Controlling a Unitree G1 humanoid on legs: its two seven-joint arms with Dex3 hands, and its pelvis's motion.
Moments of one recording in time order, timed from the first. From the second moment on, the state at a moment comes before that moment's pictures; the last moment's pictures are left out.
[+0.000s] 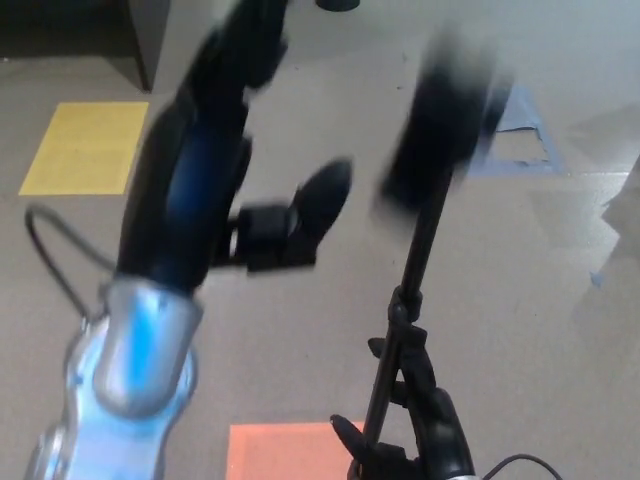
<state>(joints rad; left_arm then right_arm) -0.23 0.22 -0.21 -0.58 0.37 0.19 0.03 -0.38 0.09 0.17 1.16 -0.25 -0.61 -0.30</state>
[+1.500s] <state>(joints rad) 0.76 0.20 0.21 -0.12 0.16 -0.29 0.03 0.10 -0.42 0.17 0.69 -0.39 -0.62 -0.35</state>
